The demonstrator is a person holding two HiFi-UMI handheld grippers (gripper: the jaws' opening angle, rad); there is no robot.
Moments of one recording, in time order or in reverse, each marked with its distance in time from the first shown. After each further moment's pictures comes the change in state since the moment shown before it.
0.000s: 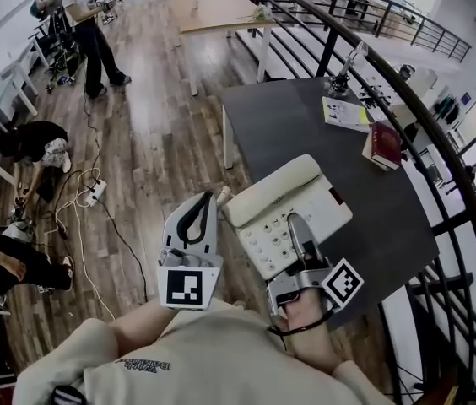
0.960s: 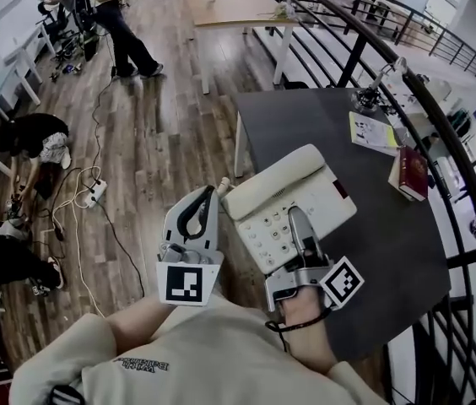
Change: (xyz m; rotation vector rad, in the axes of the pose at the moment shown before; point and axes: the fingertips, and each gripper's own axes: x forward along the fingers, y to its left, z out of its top) left arm 0.108 0.088 -0.085 0.027 -0.029 0.044; right arm 0.157 -0.066 0.006 -0.060 0.042 0.046
